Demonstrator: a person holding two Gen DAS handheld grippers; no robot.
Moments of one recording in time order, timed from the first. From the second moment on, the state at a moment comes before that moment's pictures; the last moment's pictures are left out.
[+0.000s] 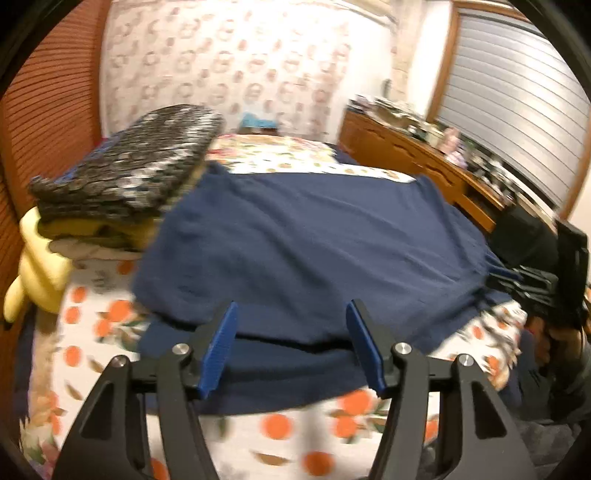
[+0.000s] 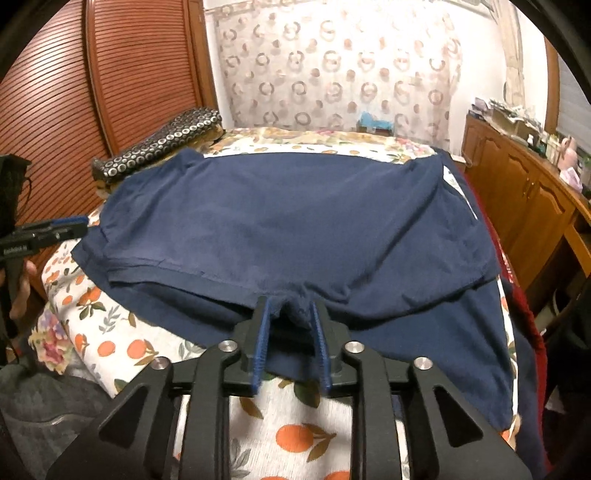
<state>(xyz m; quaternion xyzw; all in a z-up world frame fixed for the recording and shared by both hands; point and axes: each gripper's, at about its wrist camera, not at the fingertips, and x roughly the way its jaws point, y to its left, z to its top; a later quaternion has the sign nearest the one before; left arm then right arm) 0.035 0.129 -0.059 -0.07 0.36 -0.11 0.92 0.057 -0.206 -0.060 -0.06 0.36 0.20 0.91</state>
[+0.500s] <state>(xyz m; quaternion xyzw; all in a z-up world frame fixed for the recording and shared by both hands) 0.077 0.199 -0.104 -0.09 0.42 -0.02 0.91 0.088 -0.182 -0.084 -0.07 0.37 0.20 0.90</state>
